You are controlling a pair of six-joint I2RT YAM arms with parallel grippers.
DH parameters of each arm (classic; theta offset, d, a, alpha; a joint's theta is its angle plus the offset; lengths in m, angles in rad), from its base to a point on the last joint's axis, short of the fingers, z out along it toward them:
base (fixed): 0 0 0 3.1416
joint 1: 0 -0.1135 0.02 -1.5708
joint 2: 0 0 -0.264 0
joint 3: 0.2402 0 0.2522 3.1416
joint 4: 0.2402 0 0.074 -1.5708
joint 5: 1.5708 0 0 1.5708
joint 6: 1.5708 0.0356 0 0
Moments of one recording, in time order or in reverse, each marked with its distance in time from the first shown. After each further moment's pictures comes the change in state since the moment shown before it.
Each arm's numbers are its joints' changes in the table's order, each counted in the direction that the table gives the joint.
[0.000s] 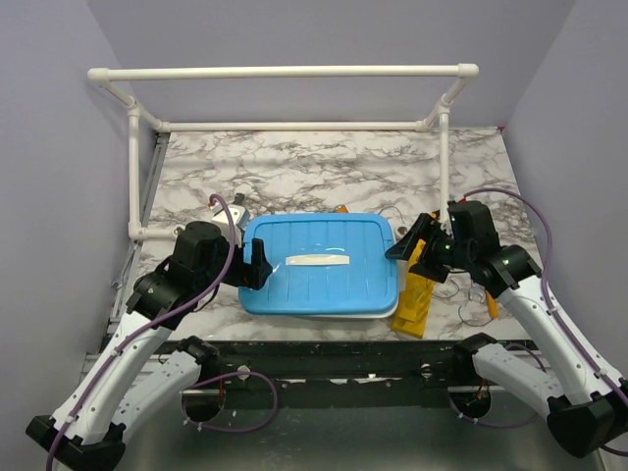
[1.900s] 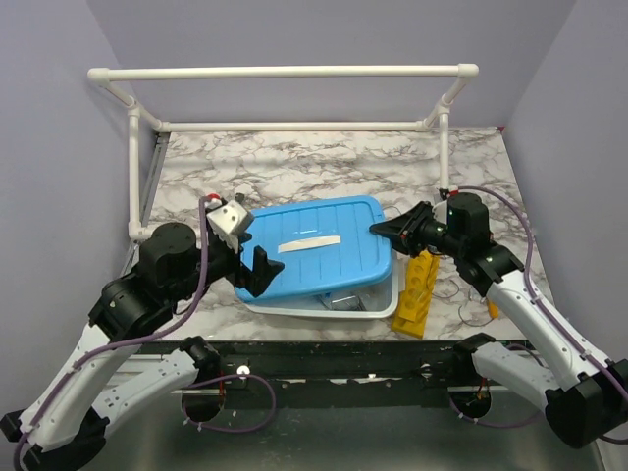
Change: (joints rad) left arm 0.246 0.036 0.259 -0.012 0.055 0.204; right arm 0.006 -0.069 -0.104 -0.520 -0.189 0.402
